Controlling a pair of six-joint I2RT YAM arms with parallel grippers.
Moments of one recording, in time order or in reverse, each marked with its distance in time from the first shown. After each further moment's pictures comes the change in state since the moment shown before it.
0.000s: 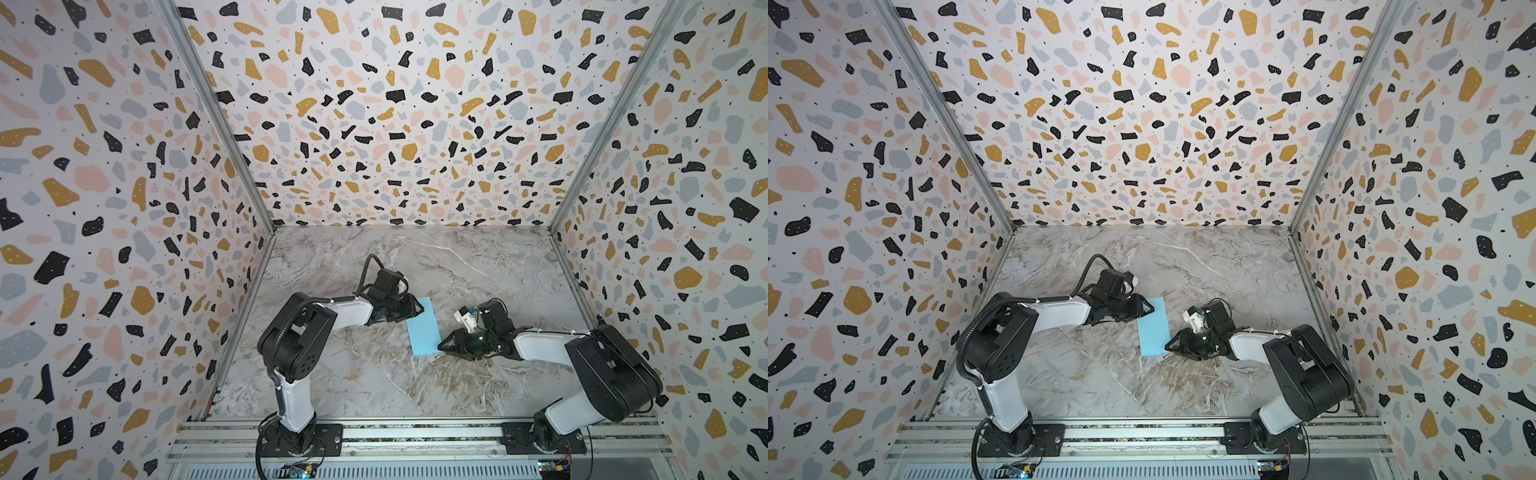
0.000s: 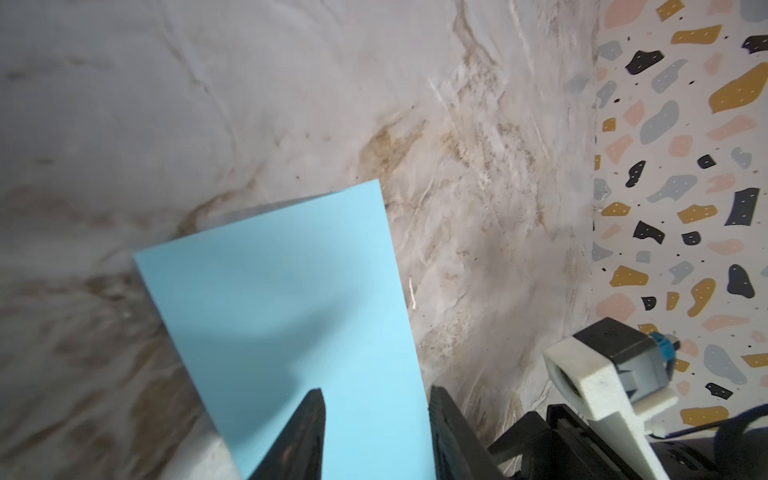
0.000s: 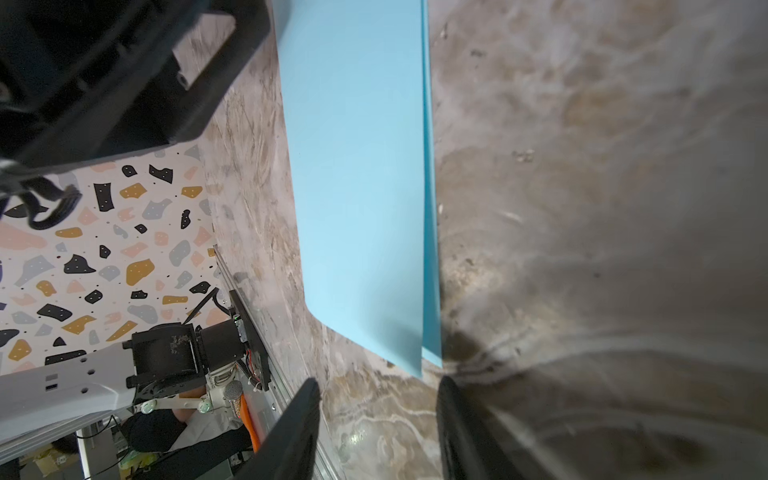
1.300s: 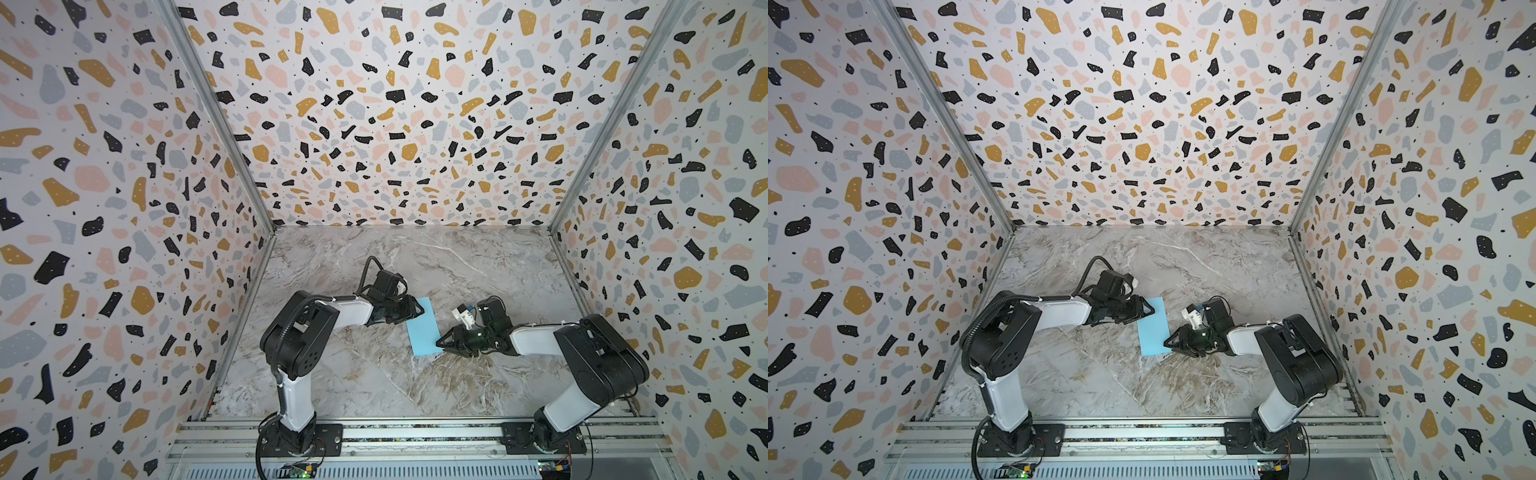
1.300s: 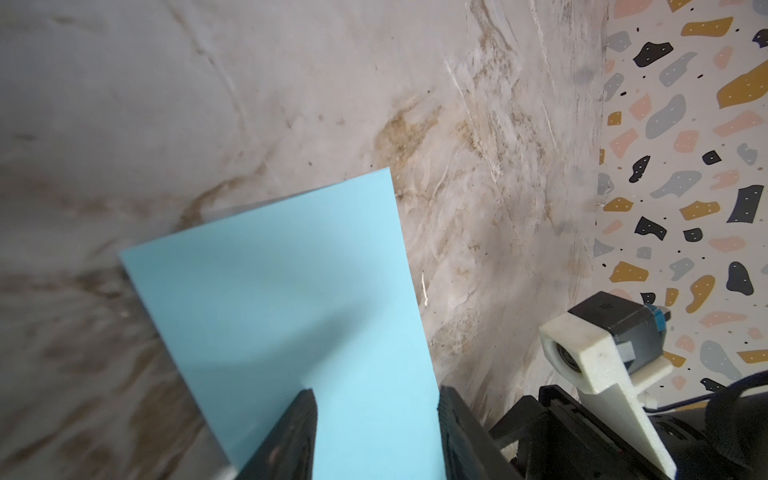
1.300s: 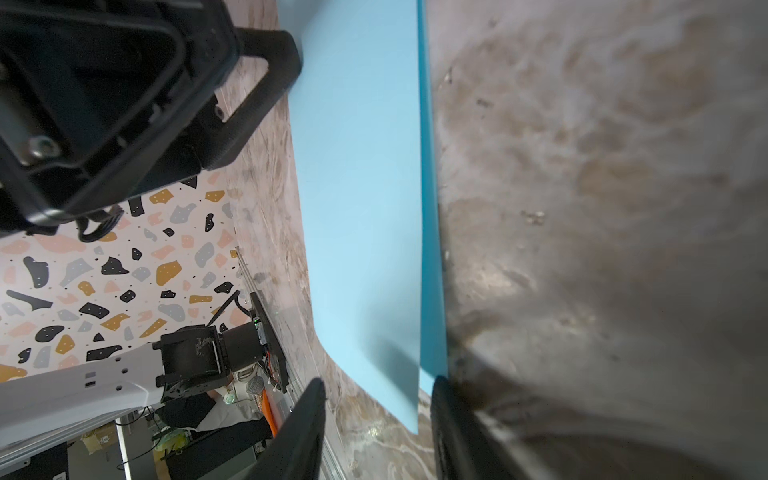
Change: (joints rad) left arm 0.002 0.008 -0.005 0.009 0.028 0.001; right arm -0.023 0.088 0.026 0.081 -0.069 0.024
